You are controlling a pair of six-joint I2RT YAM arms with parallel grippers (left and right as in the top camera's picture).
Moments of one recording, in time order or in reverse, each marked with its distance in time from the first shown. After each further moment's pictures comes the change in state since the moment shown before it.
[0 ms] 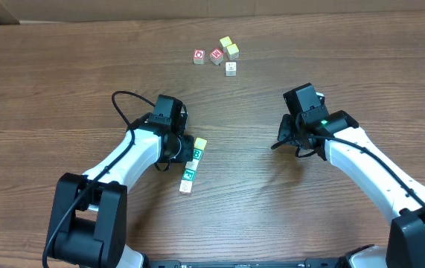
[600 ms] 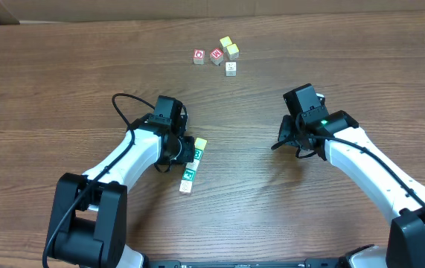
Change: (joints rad) left arm 0.000 0.000 0.000 -0.023 0.032 -0.026; right arm 0.000 0.000 0.000 -0.012 -0.001 0.001
